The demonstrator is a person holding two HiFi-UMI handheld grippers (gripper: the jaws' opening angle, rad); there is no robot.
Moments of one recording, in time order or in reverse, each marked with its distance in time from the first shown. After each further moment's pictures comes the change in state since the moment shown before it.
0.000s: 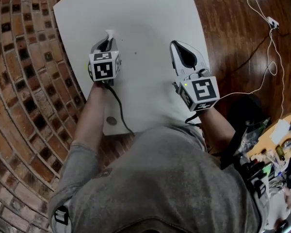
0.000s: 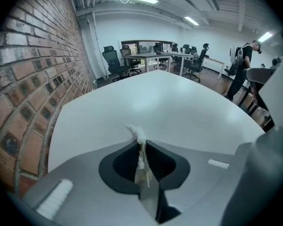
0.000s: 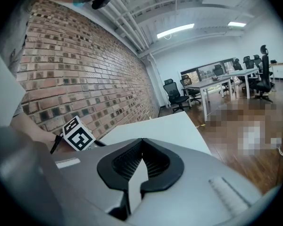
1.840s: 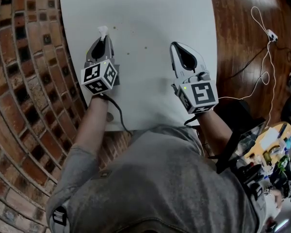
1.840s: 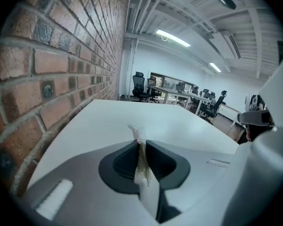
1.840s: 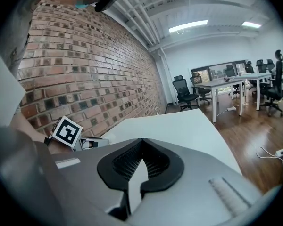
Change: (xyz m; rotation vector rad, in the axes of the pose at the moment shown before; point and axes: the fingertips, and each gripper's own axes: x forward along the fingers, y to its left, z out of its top) left arm -0.041 0.048 -0.029 -0.435 -0.389 0.040; right arm 0.026 0.048 -0.022 -0.108 0.076 0.070
